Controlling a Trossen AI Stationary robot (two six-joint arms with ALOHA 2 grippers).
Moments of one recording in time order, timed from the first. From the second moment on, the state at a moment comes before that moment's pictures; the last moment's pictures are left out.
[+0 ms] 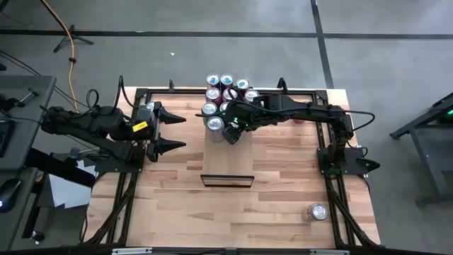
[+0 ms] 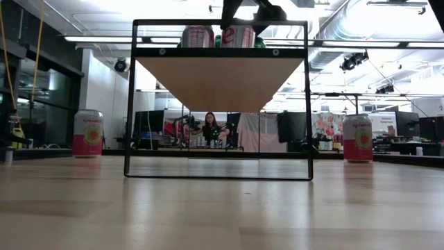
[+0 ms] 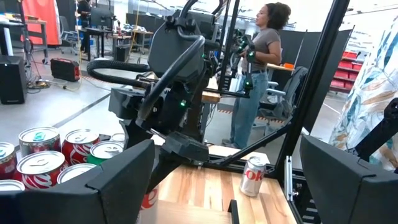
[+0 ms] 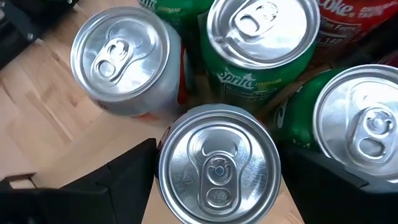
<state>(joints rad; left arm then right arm) -0.26 0.80 0.99 -0.16 -0.33 -0.16 -0.03 1.89 2.09 -1.27 0.25 0.69</state>
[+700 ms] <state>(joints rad) -0.26 0.80 0.99 -0.16 -0.33 -0.15 -0.03 1.89 2.09 -1.27 0.23 0.56</state>
